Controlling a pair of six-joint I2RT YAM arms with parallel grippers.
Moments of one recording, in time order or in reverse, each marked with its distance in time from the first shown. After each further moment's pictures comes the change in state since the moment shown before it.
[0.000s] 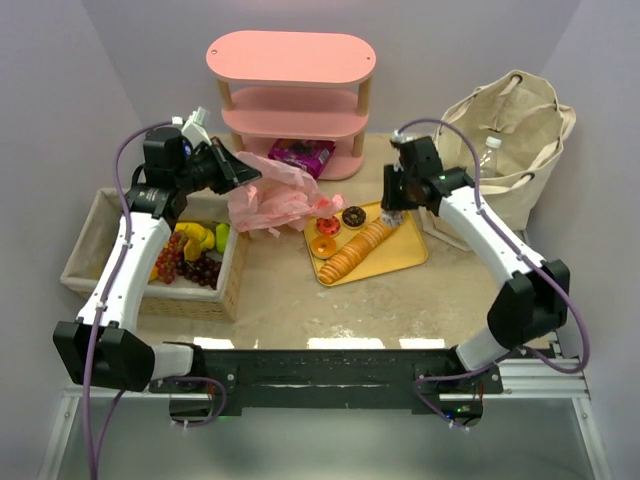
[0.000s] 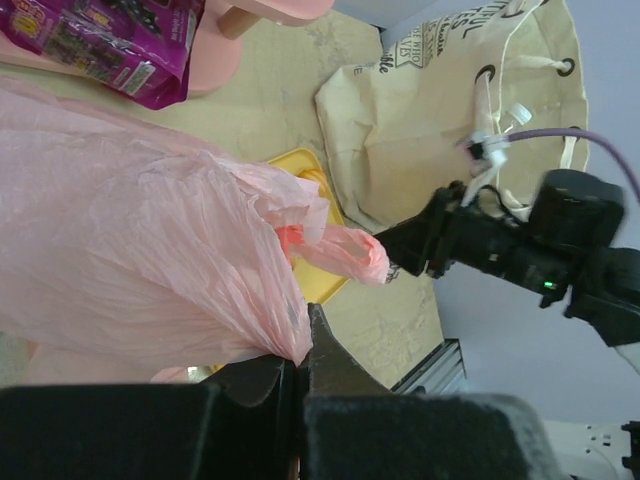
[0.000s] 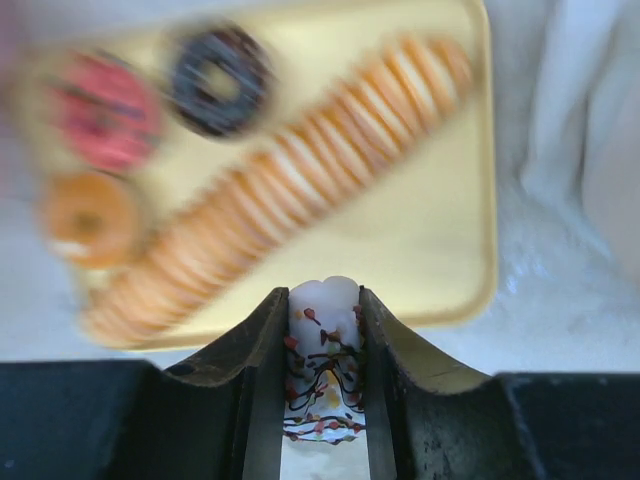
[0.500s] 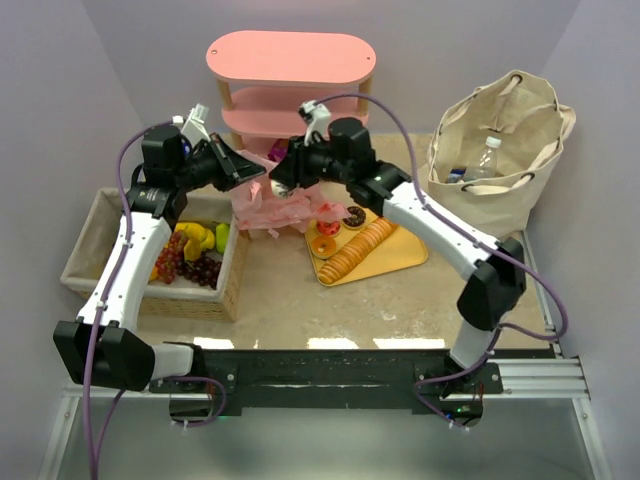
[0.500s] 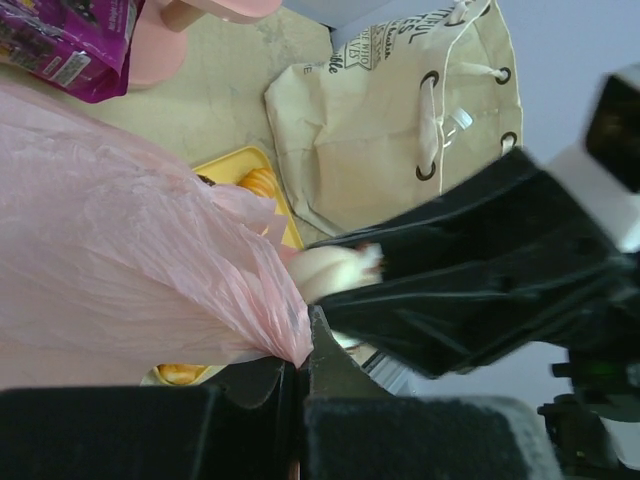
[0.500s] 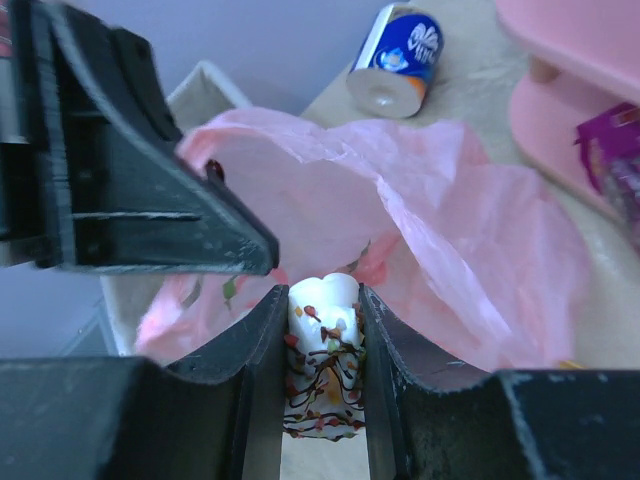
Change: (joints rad) left arm 0.000 0.006 -0.001 0.062 0.072 -0.117; right arm 0.331 0.135 0.353 0.527 -0.372 0.126
